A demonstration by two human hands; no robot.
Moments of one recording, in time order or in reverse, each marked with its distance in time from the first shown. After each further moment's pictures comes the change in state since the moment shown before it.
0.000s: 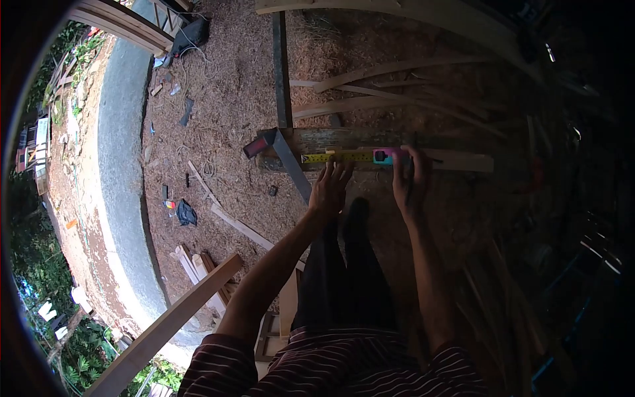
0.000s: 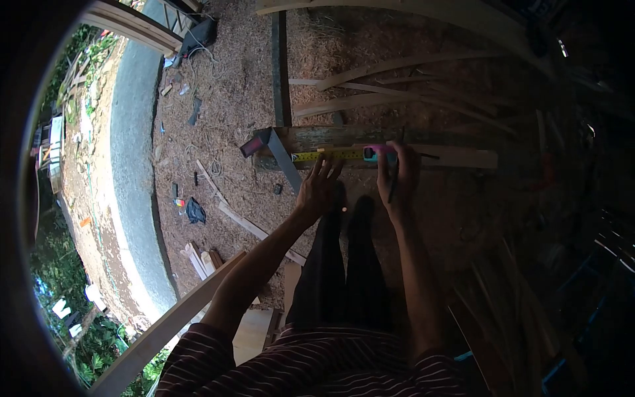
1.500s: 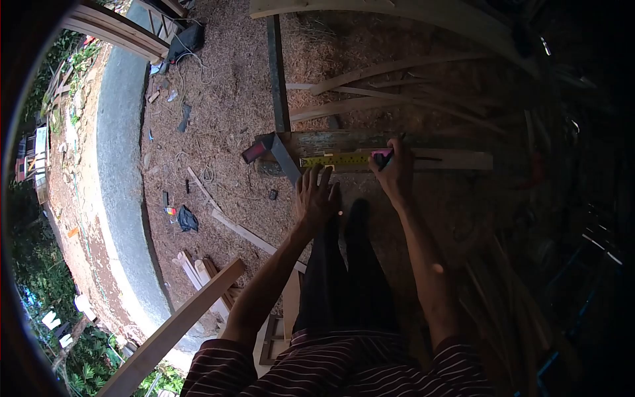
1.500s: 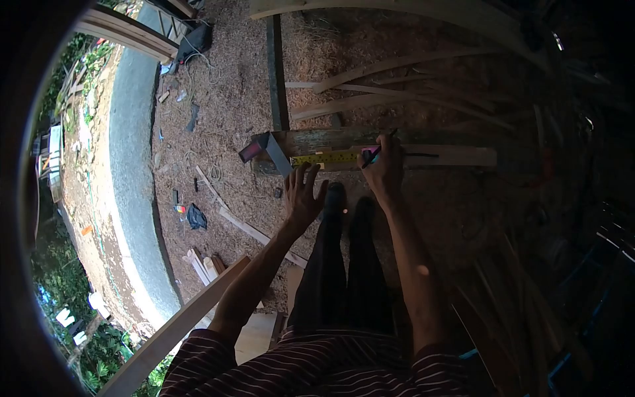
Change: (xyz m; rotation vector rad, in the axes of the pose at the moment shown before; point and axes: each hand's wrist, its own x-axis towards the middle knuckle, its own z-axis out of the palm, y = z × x) left_hand -0.016 -0.004 -0.022 -0.129 0.293 -0.242; right_hand 0.005 0.018 0.040 -0.153 -0.182 0.067
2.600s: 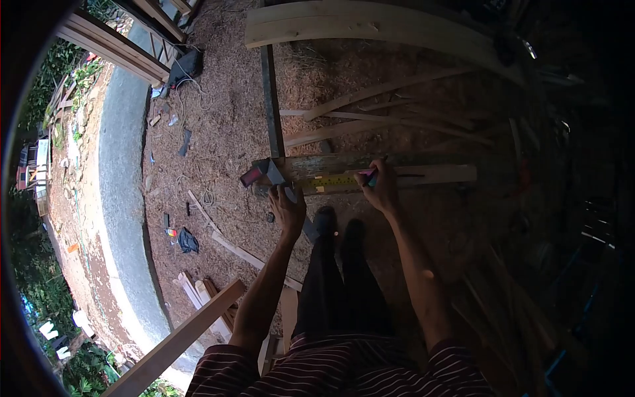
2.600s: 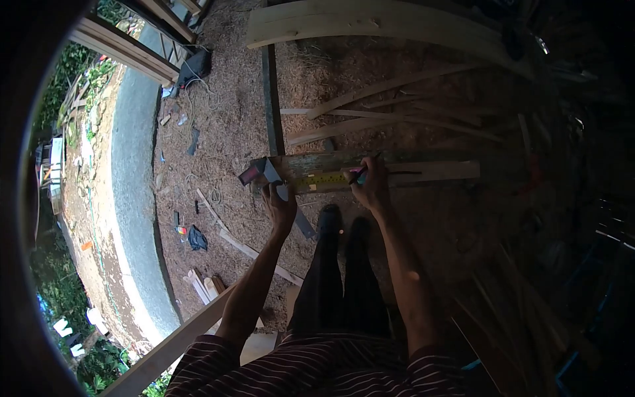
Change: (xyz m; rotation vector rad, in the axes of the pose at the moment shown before) left_hand 0.017 -0.031 0.004 -0.070 0.164 -0.456; right_hand 0.008 0.019 0.000 0.184 -0.076 -0.024
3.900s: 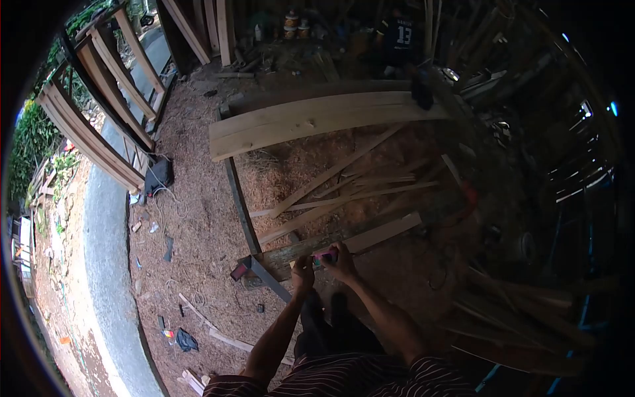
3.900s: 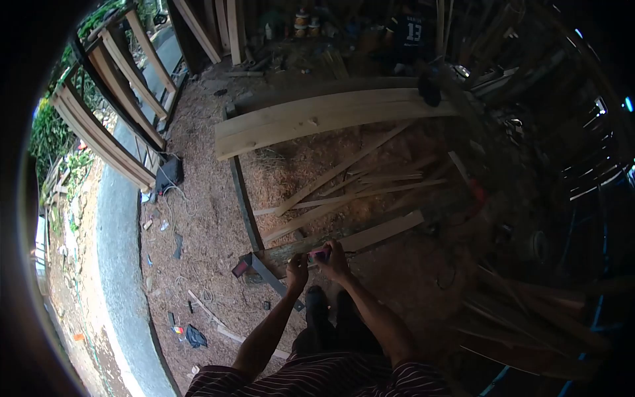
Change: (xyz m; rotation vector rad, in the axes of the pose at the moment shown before) left_hand -0.002 0.082 0.025 -0.524 -0.395 0.021; right_hand -0.022 -0.036 -0.011 0.199 0.125 0.103
